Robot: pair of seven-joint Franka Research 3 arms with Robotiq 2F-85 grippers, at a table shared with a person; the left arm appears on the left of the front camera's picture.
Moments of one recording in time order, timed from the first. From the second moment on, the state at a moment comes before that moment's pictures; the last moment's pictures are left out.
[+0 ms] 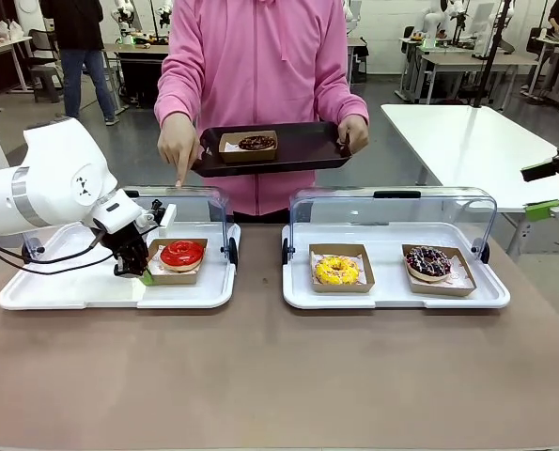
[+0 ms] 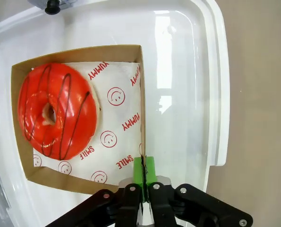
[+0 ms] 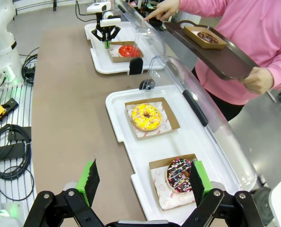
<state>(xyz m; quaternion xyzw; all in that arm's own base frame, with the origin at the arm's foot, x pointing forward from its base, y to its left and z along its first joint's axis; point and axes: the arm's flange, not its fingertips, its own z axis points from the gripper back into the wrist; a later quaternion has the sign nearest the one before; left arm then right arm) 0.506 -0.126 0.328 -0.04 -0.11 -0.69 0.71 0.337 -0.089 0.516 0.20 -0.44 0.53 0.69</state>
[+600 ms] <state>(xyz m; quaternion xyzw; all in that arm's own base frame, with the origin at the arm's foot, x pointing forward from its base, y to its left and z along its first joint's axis) 0.481 -0.119 0.369 -0.05 -0.12 -0.71 0.69 0.337 -0.089 0.516 0.20 -0.44 0.53 0.69</state>
